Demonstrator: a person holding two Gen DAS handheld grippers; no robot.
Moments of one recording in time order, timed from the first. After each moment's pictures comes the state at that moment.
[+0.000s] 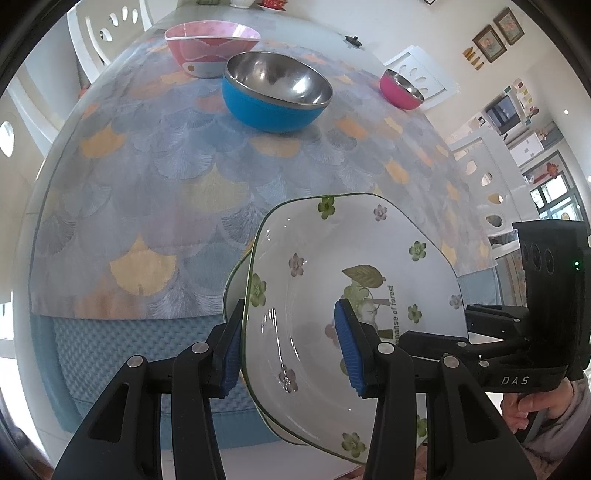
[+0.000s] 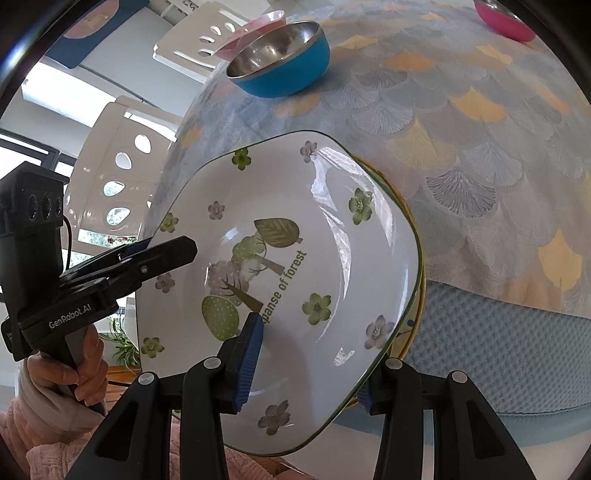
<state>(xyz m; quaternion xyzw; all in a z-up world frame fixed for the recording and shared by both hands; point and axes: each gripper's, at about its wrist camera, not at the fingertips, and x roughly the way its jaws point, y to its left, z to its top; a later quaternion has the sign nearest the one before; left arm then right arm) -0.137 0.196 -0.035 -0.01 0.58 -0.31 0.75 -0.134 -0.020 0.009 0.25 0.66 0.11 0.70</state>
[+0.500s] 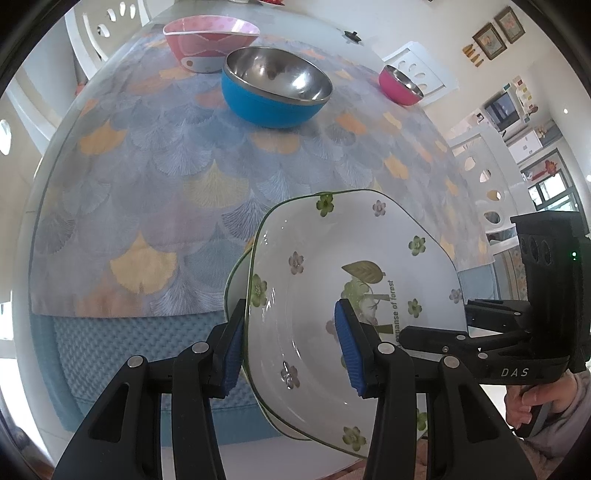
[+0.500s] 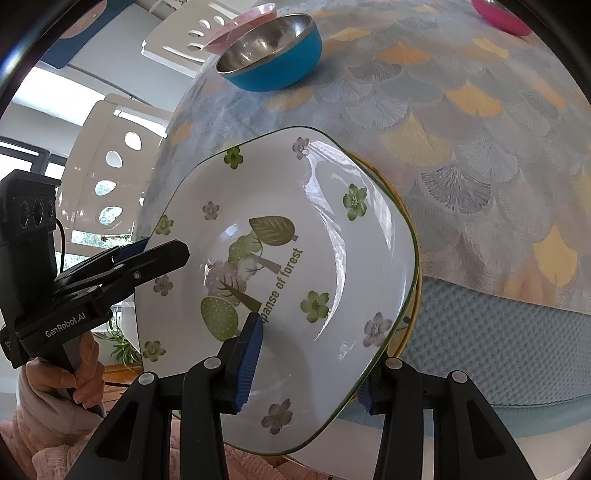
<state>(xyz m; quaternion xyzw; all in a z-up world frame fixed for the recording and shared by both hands) -0.135 0.198 -0.035 -0.01 0.59 -0.31 0.75 -0.128 -0.021 0.009 0.25 0.68 0.10 0.68</state>
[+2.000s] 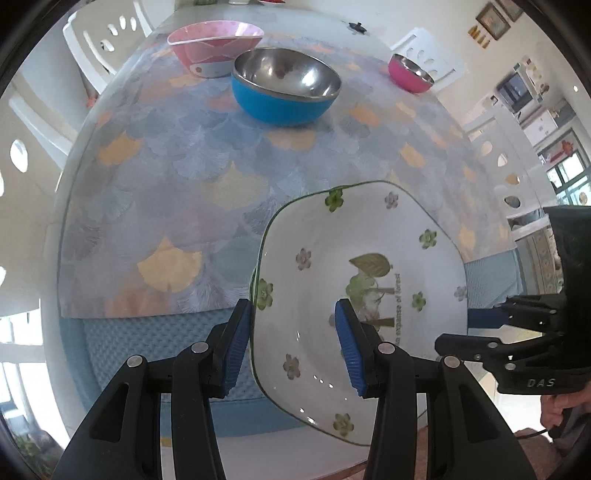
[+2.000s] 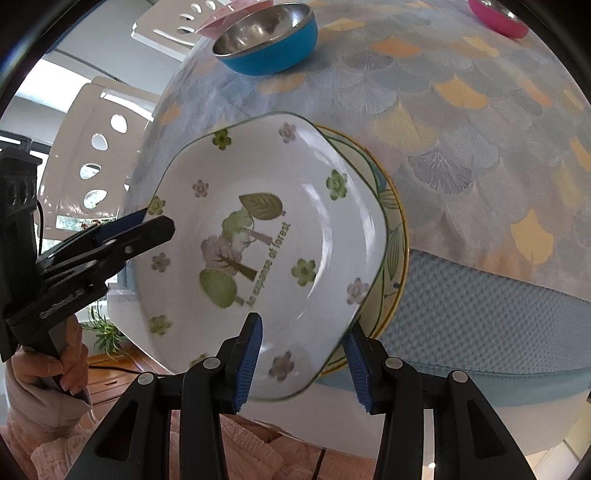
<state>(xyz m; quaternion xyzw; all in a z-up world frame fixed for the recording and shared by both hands) -0.141 0.197 -0.028 0.04 0.58 -0.29 0.76 -0.138 -0.016 0.025 0.21 0.71 0.08 0.67</state>
